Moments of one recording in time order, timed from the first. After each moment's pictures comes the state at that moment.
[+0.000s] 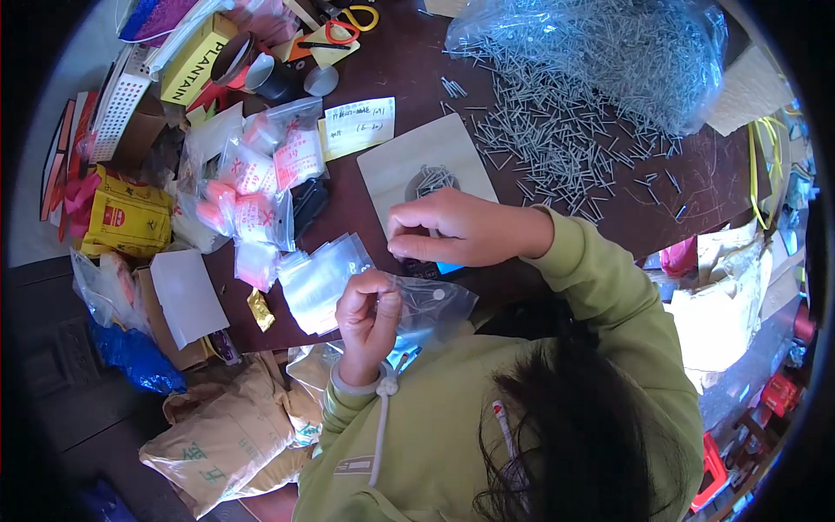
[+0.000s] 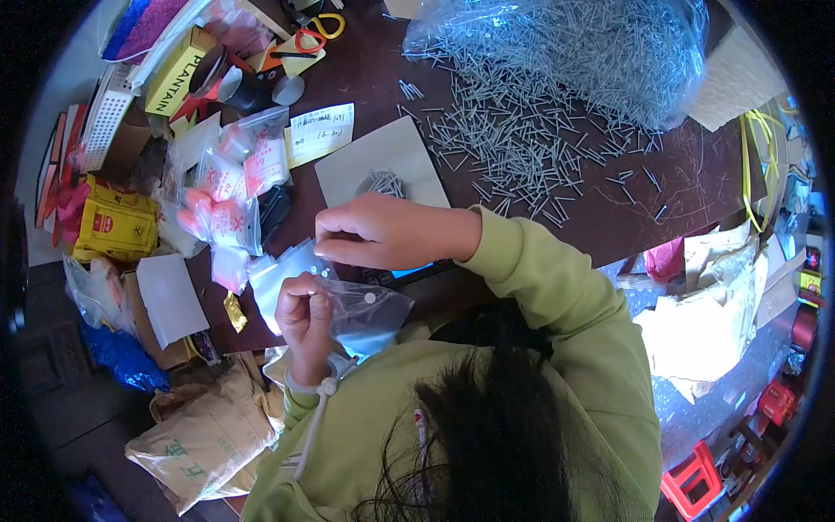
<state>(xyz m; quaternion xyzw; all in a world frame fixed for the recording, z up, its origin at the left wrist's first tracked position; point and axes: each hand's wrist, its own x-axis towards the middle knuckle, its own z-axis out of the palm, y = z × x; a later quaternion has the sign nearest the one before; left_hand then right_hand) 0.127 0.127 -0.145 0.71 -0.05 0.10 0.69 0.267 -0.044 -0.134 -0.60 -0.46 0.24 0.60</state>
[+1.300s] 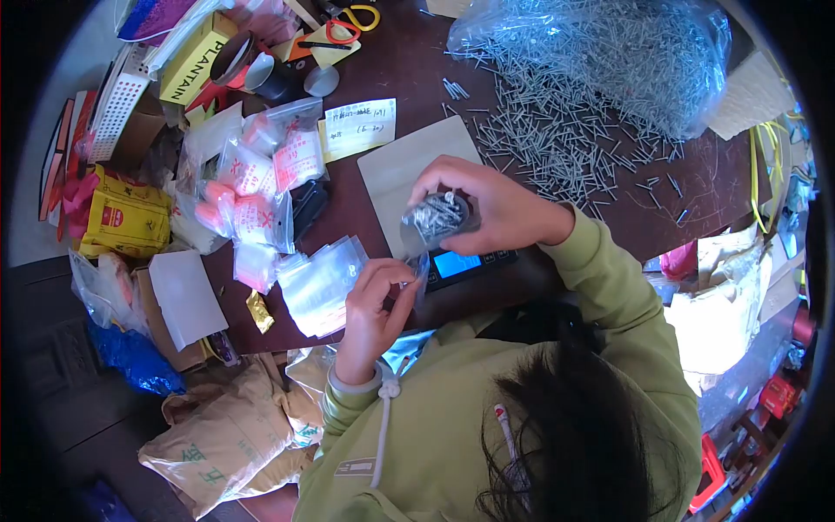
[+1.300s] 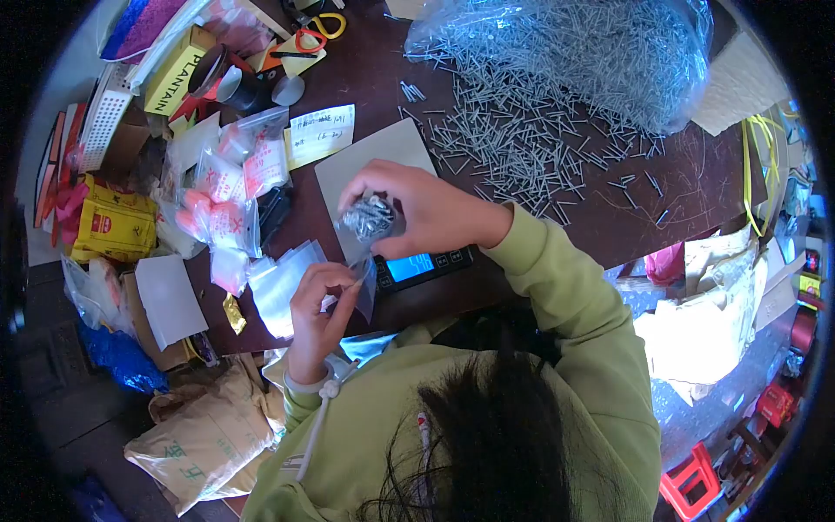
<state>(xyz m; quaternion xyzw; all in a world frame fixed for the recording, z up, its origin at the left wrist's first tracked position) 0.143 0.131 -0.143 0.87 -0.08 0.04 0.49 0.283 -0.071 -0.153 -0.64 -0.44 0.13 0.62</state>
